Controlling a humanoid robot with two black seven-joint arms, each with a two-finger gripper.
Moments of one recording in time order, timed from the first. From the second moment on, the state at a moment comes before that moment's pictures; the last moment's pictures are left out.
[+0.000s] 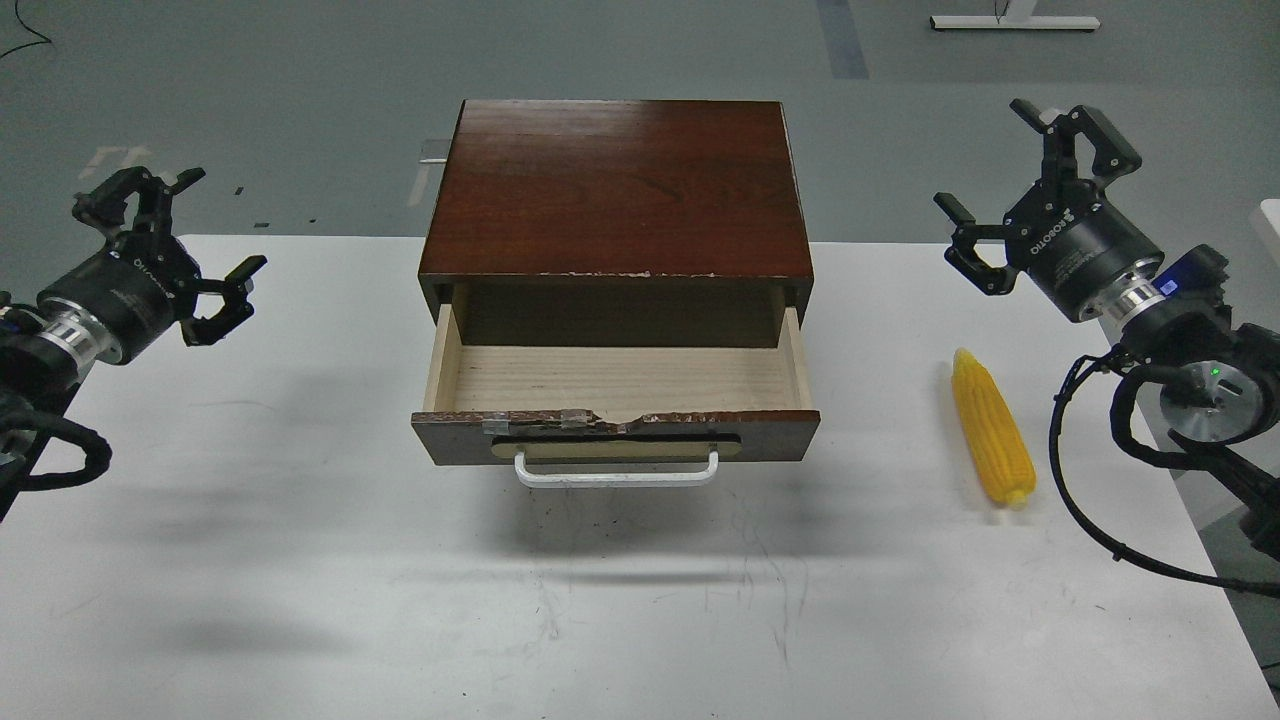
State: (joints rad) left arm -0.65 0.74 -0.58 -0.82 -0.09 -0.49 -0.22; right arm 0.68 -0.65 0.59 1.08 0.04 0.33 0.32
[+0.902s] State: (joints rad) left arm -0.73 0.67 -0.59 -0.90 -0.05 -0.43 -0.22; right arm 0.67 -0.66 0.59 1.10 0.02 0.32 0.33
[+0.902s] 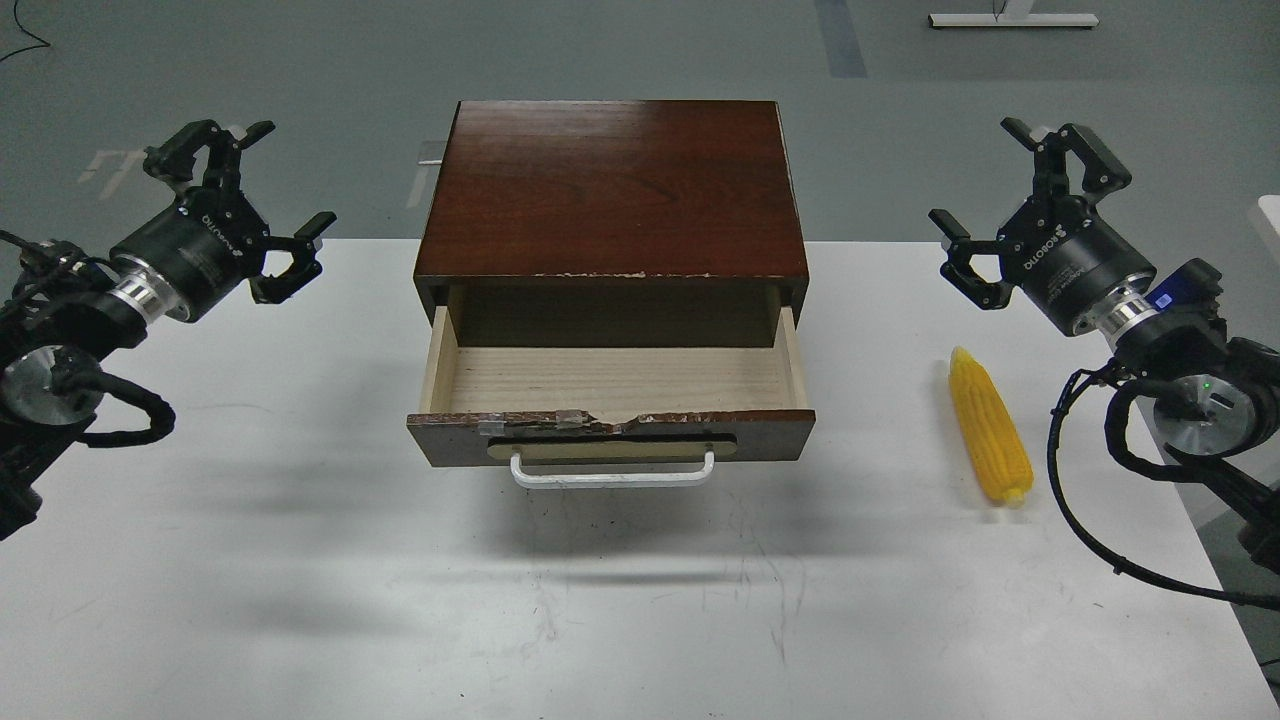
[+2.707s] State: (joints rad) left arm -0.74 0.65 -0.60 -0.94 -0.02 -0.38 -0.14; right arm 0.67 -0.94 0.20 1.14 -1.59 -0.07 0.29
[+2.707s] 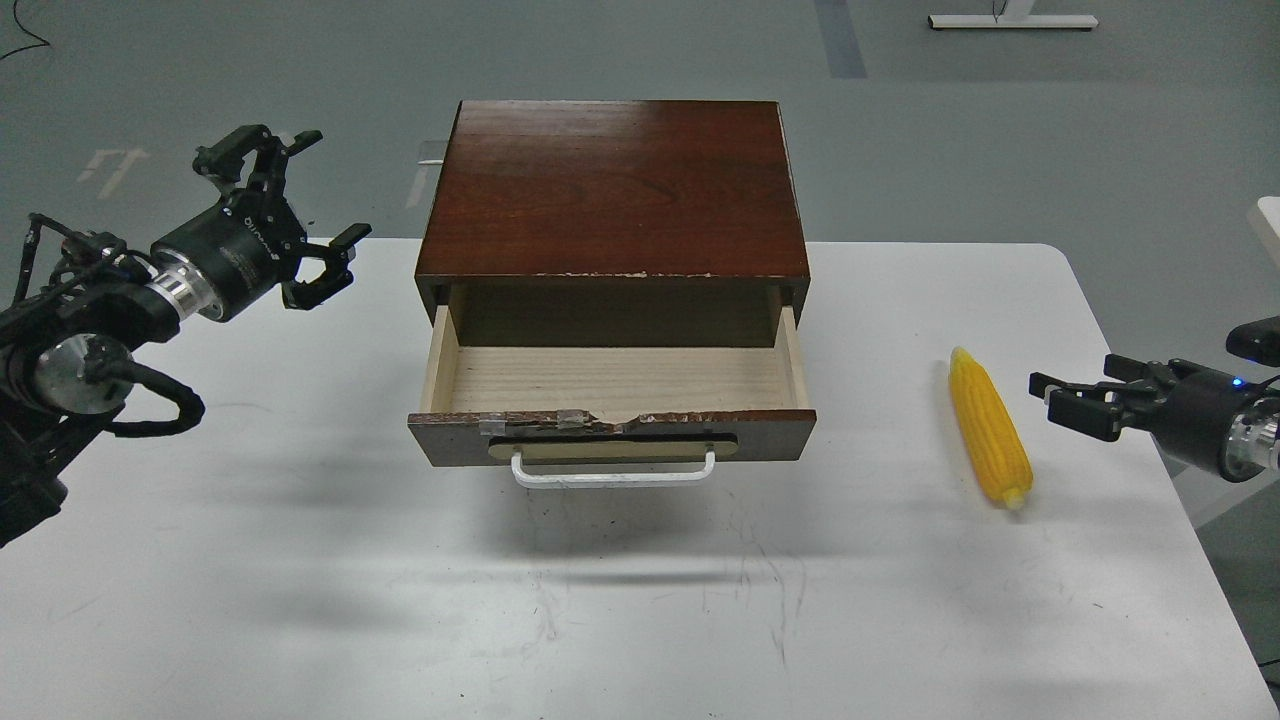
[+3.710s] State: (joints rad) left arm -0.73 0.68 -0.60 -0.93 -0.02 -0.34 -0.22; right arm 0.68 -0.64 0.07 0.90 -1.58 -0.16 0.23
